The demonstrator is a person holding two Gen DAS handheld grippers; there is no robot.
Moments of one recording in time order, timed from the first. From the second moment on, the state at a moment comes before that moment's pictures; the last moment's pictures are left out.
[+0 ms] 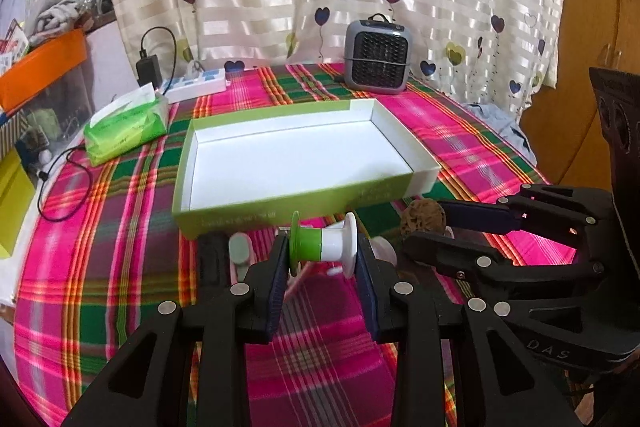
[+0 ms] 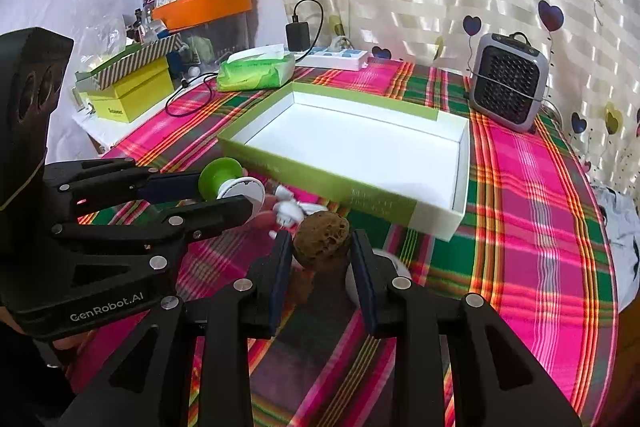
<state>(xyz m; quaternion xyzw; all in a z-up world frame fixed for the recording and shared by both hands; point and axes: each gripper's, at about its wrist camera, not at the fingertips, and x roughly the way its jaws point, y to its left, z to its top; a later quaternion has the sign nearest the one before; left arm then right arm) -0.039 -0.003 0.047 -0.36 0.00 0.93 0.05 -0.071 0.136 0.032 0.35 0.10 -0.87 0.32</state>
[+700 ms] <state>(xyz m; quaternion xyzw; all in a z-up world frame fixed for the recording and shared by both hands) -0.093 -0.017 0.056 -0.35 0.00 0.94 0.04 -0.128 0.117 0.041 0.35 0.12 -0.88 0.31</state>
